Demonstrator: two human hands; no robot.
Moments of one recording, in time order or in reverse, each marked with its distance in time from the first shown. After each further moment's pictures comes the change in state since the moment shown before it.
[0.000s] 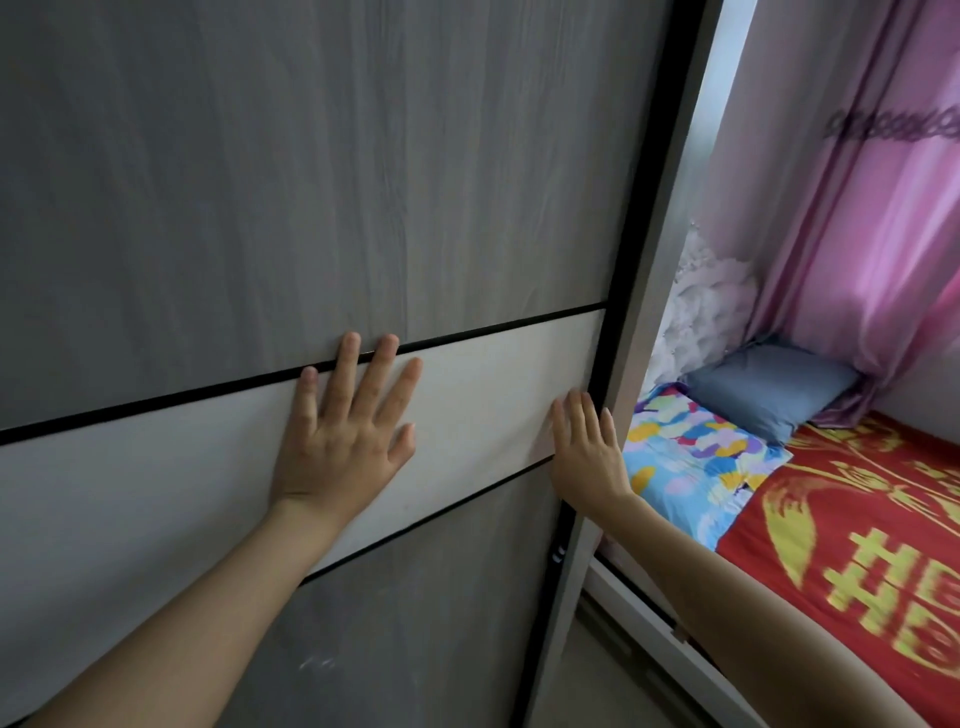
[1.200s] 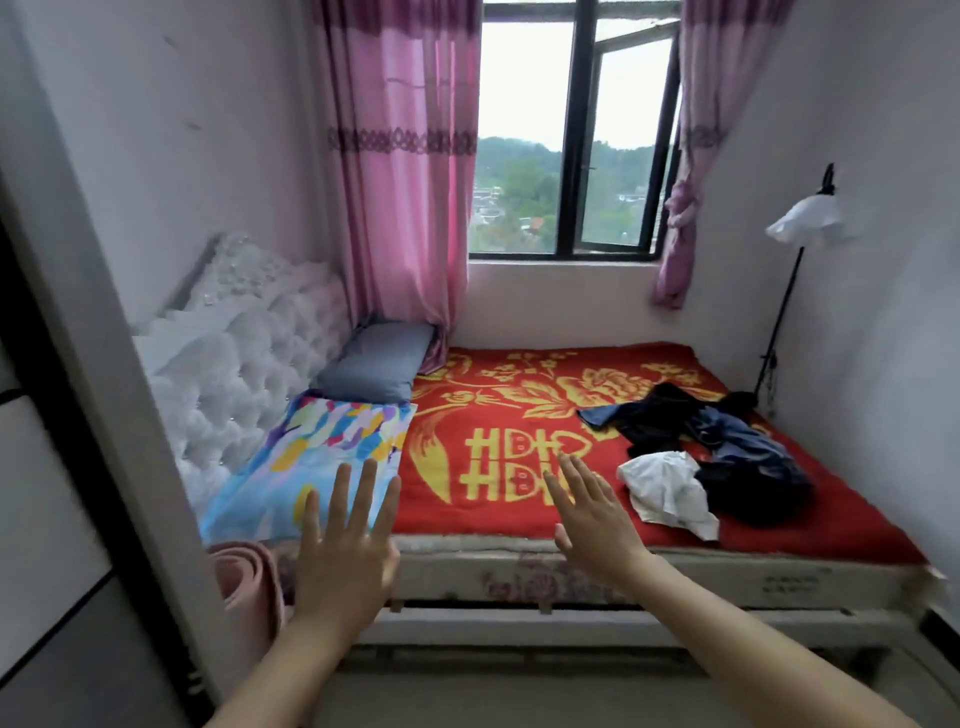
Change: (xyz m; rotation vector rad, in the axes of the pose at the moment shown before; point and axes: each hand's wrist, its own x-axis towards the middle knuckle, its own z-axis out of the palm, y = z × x) left_hand 0.071 0.318 -0.119 -1.085 -0.208 0.315; right_hand -0.322 0.241 -0.063 -0.224 -0.215 0.669
